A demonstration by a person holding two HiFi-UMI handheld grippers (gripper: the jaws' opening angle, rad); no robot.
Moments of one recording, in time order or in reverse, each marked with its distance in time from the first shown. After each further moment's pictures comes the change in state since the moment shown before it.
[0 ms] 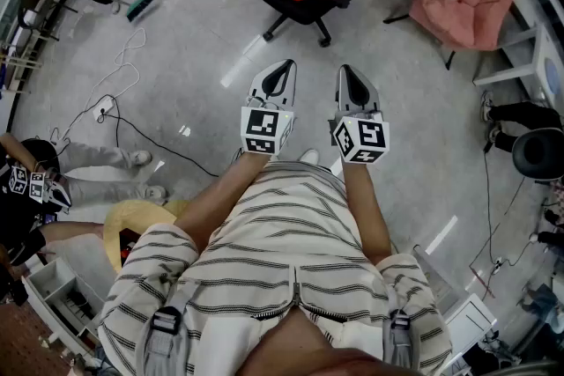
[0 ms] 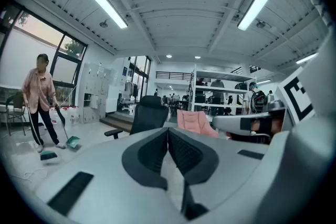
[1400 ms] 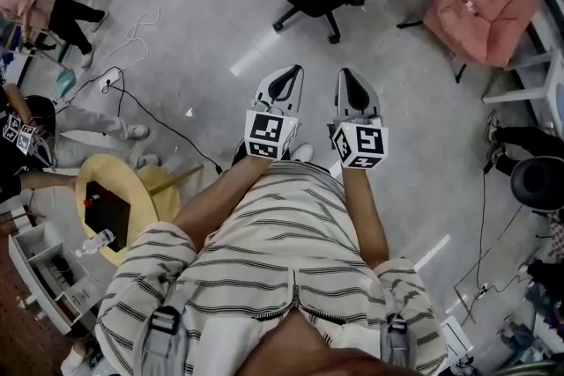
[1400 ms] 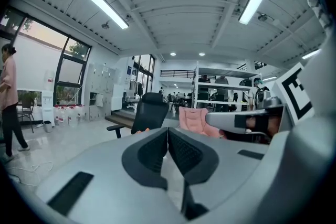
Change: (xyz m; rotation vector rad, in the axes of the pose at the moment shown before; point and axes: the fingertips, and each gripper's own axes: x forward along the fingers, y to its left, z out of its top) left arm -0.001 -0.070 -0.031 0.003 0.016 0.067; right arm -0.038 -0.034 -0.019 -0.021 0.009 0.123
